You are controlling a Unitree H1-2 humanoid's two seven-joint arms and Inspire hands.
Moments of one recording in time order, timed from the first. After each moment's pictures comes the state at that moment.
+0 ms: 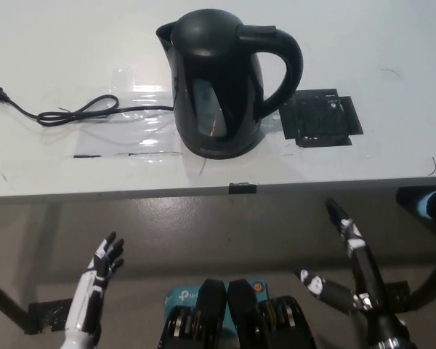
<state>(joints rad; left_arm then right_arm) 0.00 0.12 -0.02 0.24 0.00 -0.34 -0.05 -0.03 -0.07 0.14 0.11 -0.18 -0.39 -0.10</state>
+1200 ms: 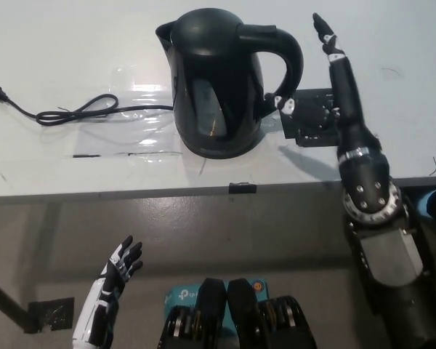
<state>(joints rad) 0.03 0.12 -0.05 0.18 -0.08 -0.40 -0.14 -0.73 -0.03 0.06 0.40 -0.31 -0.02 -0.16</state>
